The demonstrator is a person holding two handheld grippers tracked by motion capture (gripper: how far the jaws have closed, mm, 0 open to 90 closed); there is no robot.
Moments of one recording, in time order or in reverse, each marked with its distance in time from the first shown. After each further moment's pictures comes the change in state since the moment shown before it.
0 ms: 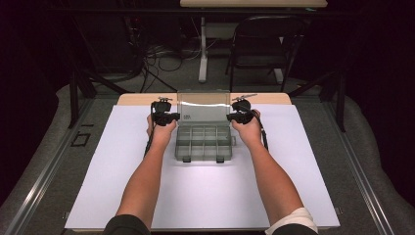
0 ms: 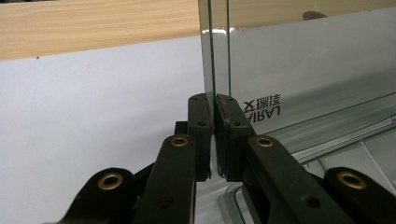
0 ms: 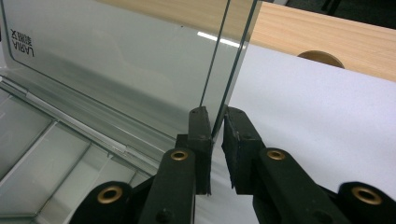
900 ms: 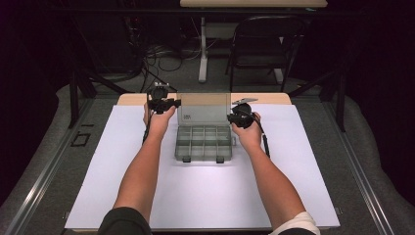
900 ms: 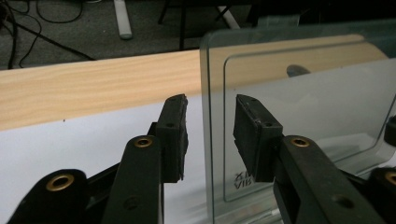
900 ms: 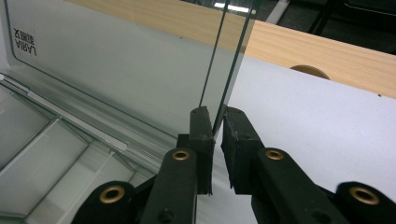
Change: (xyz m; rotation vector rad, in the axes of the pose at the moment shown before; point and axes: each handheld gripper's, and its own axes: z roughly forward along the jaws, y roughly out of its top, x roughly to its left) left arm 0.001 0.043 -0.022 -0.111 -0.009 -0.017; right arm 0.006 -0.012 -0.006 -0.086 -0.033 -0.048
